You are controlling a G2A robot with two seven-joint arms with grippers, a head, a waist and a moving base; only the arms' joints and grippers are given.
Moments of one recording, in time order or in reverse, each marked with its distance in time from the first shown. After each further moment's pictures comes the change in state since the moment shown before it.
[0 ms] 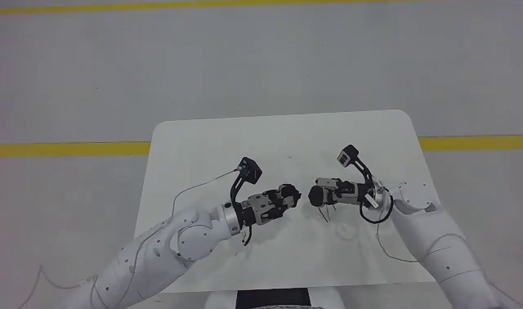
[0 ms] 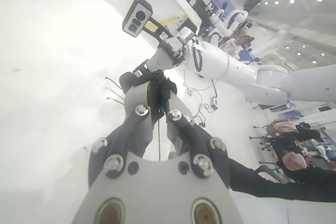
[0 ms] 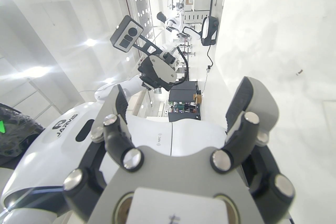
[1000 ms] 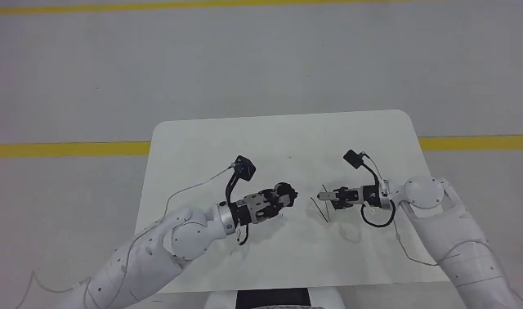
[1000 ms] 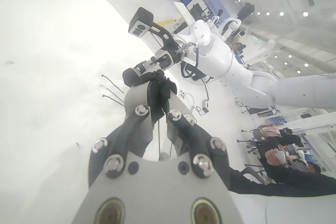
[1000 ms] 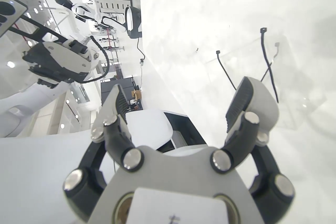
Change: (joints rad) left arm 0.034 0.033 -0.055 -0.036 -0.111 0.000 -0.064; right arm -0.048 0.060 0.086 -0.155 -0.478 0.091 -0.013
